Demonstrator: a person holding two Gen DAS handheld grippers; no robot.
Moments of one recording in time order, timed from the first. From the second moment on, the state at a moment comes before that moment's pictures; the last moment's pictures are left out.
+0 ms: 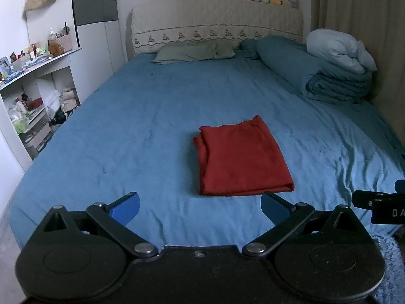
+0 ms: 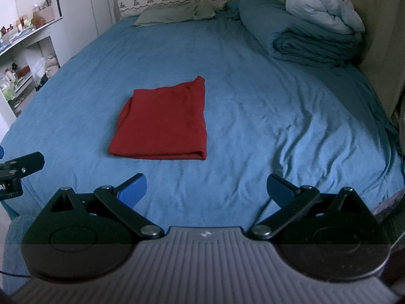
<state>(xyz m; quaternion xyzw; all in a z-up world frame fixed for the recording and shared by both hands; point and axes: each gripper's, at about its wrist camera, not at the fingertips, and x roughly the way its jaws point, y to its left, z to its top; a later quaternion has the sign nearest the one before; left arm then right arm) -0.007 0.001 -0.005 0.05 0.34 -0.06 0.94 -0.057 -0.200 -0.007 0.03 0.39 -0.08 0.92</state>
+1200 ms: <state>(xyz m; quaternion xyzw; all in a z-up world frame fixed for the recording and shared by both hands) -0.012 0.006 -0.001 0.05 0.33 -0.06 0.94 -0.059 -0.197 -0.006 0.03 0.38 -0.08 0.92</state>
